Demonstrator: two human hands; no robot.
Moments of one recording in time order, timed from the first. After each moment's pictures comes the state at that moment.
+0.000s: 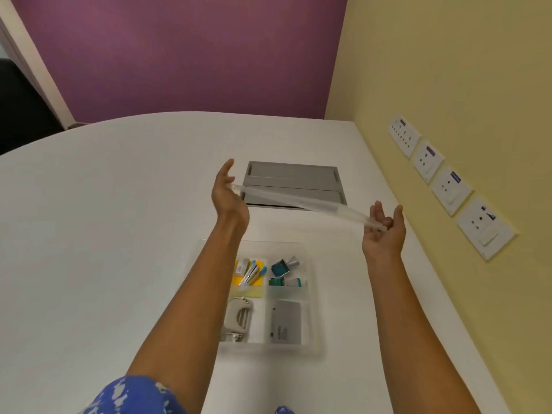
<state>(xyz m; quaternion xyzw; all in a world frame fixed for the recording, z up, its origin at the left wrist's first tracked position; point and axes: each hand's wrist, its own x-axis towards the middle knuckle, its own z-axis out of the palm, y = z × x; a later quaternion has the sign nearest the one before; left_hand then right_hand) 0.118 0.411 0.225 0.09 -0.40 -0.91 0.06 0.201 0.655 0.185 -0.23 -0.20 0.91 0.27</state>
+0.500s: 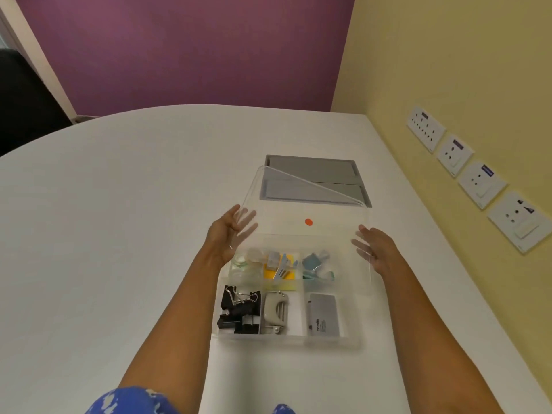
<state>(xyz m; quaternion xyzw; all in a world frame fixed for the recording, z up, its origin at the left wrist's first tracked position) 0.111 0.292 0.140 0.10 -0.40 -0.90 -0.17 0.183 0.606 0.130 -0.34 -0.57 0.75 0.03</state>
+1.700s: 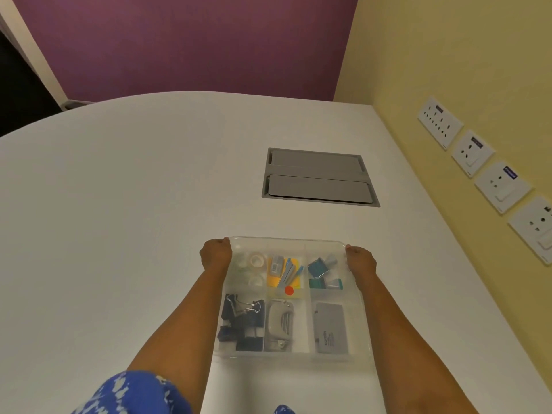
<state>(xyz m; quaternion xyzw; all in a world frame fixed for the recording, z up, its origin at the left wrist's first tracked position) 0.076 0.284 0.067 0.23 -0.84 -0.49 -0.06 0.148 0.565 0.070 -0.39 -0.83 0.40 0.00</state>
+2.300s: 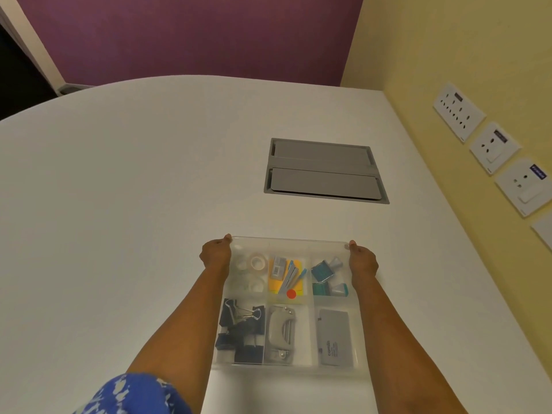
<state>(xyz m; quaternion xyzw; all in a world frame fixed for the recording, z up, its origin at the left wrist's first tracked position) 0.055 0.291 0.054 0.32 -0.76 -0.56 -0.08 0.120 0.565 0.049 -0.44 -0.78 0.44 0.04</state>
